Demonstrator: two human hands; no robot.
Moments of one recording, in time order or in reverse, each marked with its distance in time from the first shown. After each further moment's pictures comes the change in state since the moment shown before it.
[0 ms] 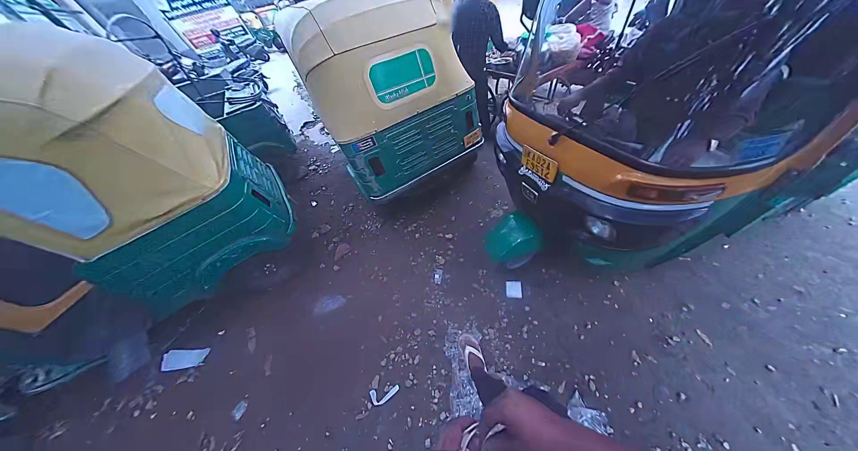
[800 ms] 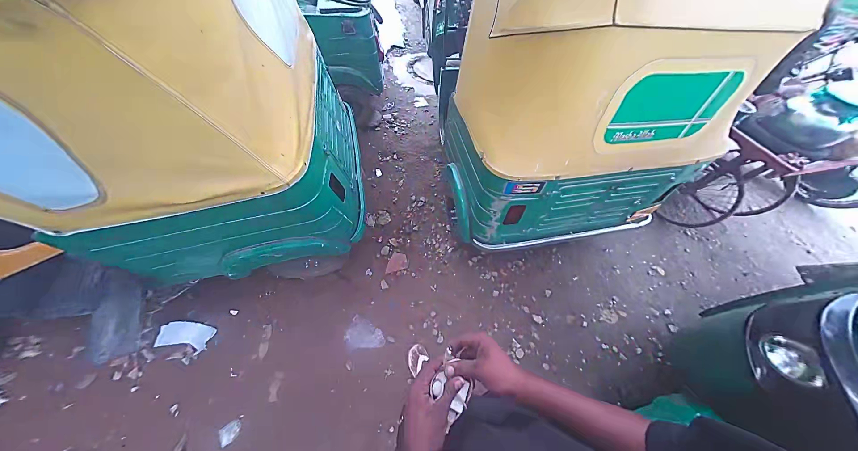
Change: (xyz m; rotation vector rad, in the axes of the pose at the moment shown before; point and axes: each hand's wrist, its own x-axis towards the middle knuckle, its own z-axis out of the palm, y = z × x) left_hand 0.676 -0.318 -0.580 -0.663 0.496 -0.212; right_hand 0.989 0.152 -0.236 0.747 -0.050 0.422
